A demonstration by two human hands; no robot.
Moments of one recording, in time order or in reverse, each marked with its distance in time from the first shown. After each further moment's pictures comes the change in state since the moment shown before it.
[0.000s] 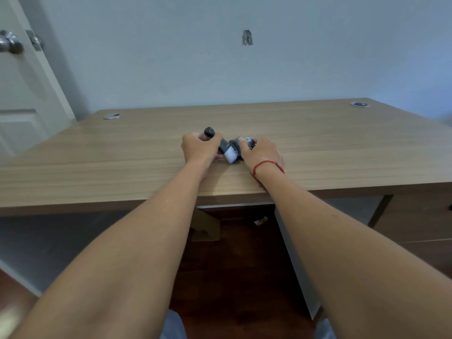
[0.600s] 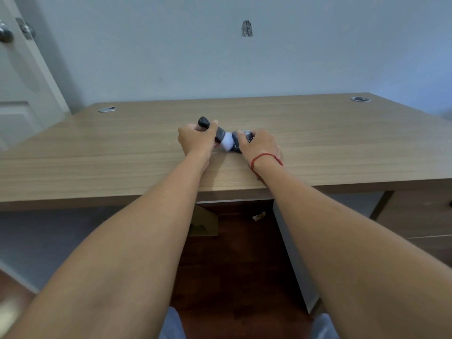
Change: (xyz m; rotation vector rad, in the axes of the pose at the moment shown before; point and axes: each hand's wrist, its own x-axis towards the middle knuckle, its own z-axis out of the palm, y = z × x) left_hand 0.013 -0.005 0.007 -0.088 0.110 0.019; right_hand 0.008 -0.001 0.004 0.004 0.003 -0.011
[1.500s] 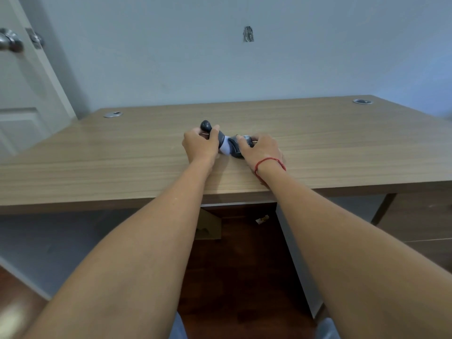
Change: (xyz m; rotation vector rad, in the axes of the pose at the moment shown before) left_hand -0.008 -0.001 -0.002 0.147 -0.011 0.101; right_hand -0.007 0.002 -0.005 0.076 -0.029 0.002
